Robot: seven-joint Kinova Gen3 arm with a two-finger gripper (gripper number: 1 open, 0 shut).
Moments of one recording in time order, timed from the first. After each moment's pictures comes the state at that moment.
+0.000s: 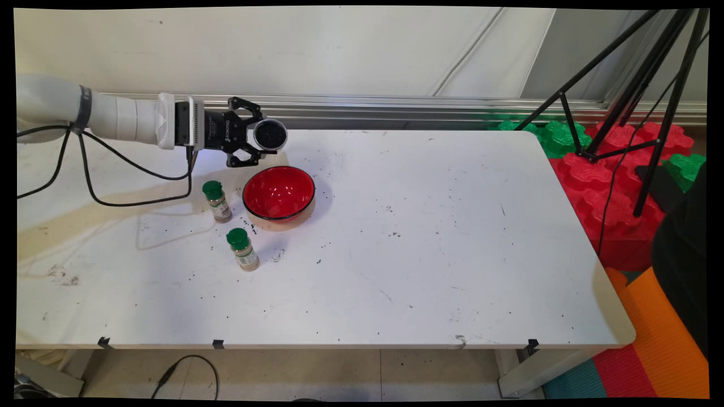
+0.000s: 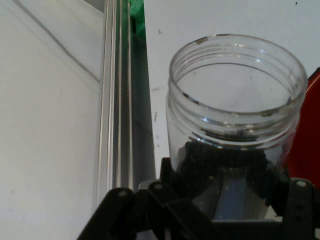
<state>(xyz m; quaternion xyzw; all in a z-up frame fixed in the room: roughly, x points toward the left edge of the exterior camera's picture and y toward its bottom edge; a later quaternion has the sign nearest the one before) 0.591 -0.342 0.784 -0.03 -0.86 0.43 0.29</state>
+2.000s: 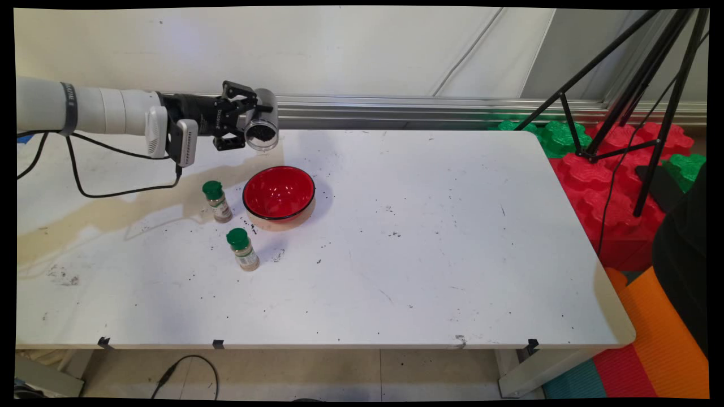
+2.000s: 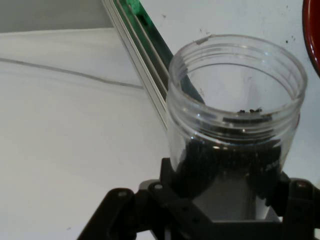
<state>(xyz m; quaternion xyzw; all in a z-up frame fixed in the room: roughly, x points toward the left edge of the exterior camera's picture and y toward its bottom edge) 0.590 -0.329 0.808 -0.24 -0.80 0.53 0.12</state>
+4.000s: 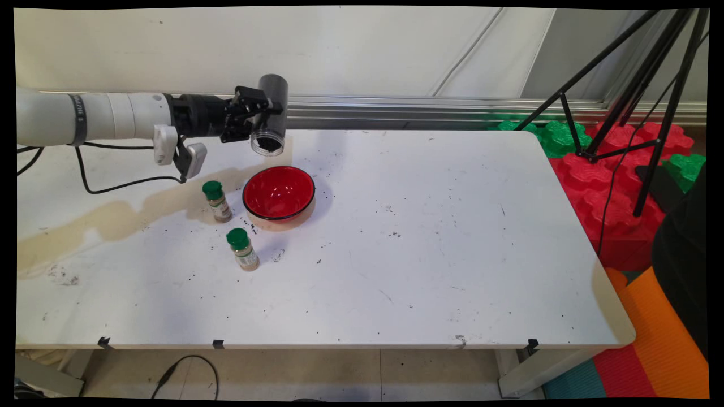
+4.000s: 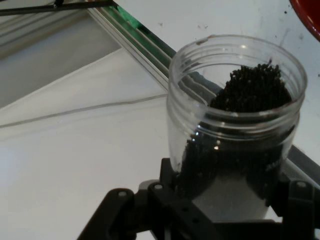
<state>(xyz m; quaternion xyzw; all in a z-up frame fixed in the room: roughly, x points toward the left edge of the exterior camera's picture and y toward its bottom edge) 0.566 -0.324 0.808 -0.39 -0.73 0.56 0.00</state>
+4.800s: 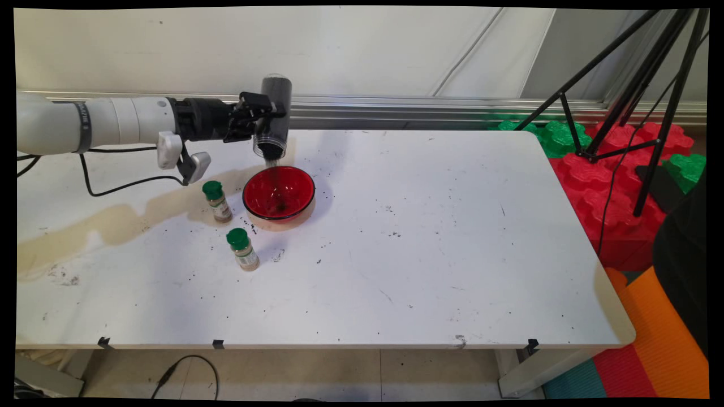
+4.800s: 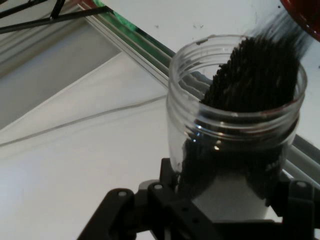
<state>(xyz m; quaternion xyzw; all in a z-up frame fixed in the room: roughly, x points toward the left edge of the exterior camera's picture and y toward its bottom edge) 0.557 -0.322 0.803 -0.42 -0.71 0.57 -0.03</state>
